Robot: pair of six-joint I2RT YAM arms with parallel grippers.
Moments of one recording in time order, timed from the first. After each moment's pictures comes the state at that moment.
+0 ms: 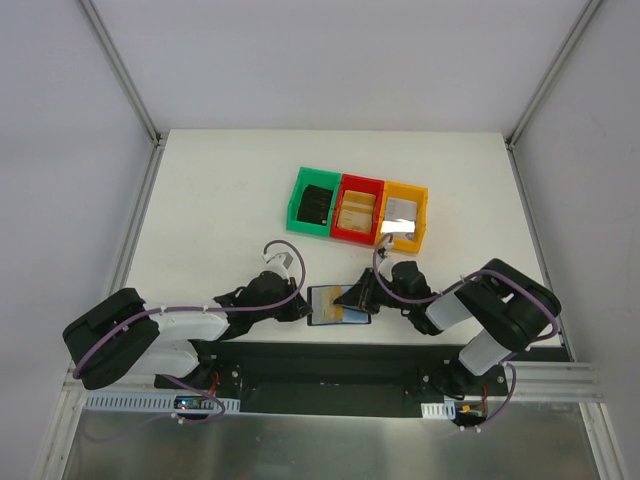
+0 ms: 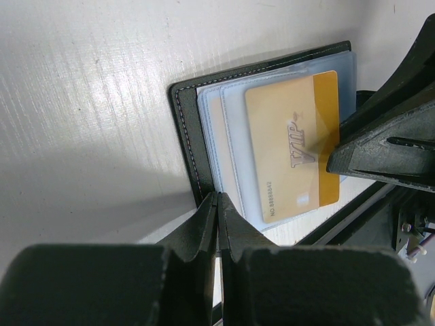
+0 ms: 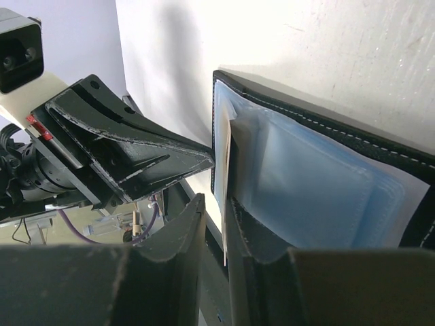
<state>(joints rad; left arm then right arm) -0.90 1.25 0.26 0.30 -0.01 -0.92 0.72 1.60 0.23 0.92 -0.47 1.16</state>
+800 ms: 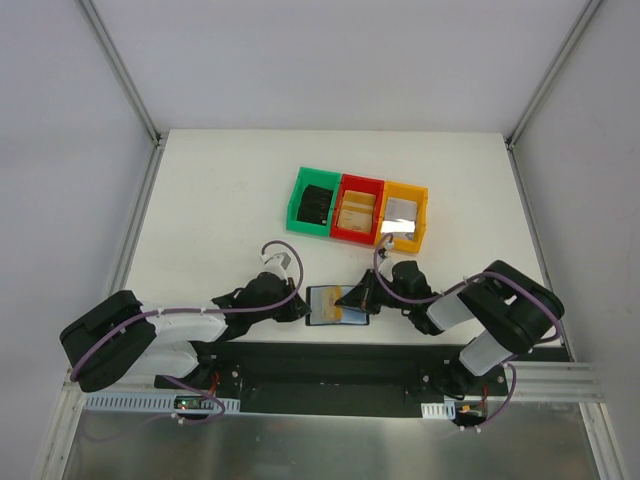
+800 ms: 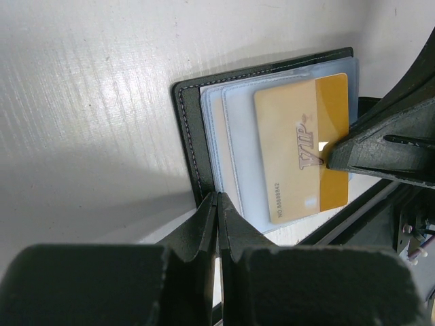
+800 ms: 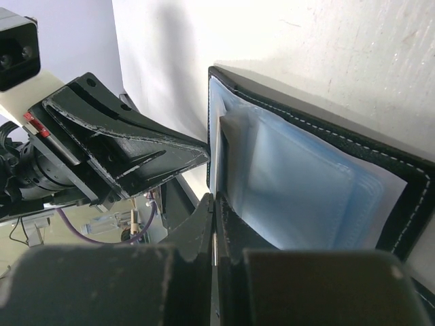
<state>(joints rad) -0.90 1.23 0.25 0.30 -0.01 -0.93 0.72 1.59 0.23 0.89 -0.47 1.15</state>
